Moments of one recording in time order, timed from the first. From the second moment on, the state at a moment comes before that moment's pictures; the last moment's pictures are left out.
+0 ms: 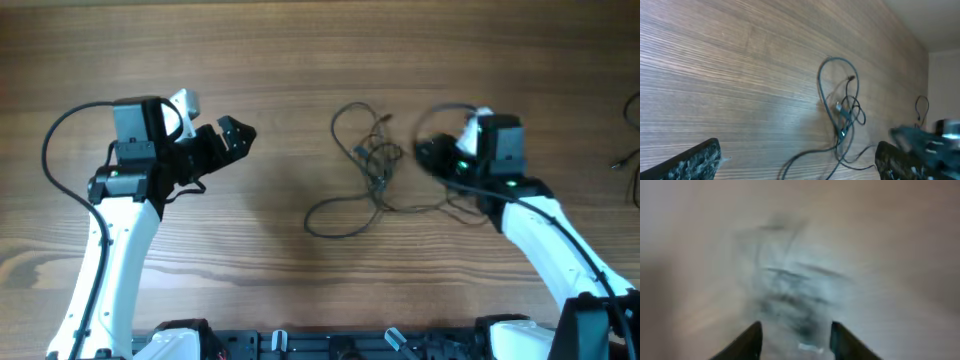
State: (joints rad) left arm 0.03 1.29 0.97 -0.60 0.50 -0.44; right arm 0.06 1.40 0.69 -0.21 -0.32 0.77
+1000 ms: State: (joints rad) left arm 0.14 1.44 0.97 -0.63 0.11 -1.18; right arm 0.83 1.61 0.75 -0.26 -0.11 0.01
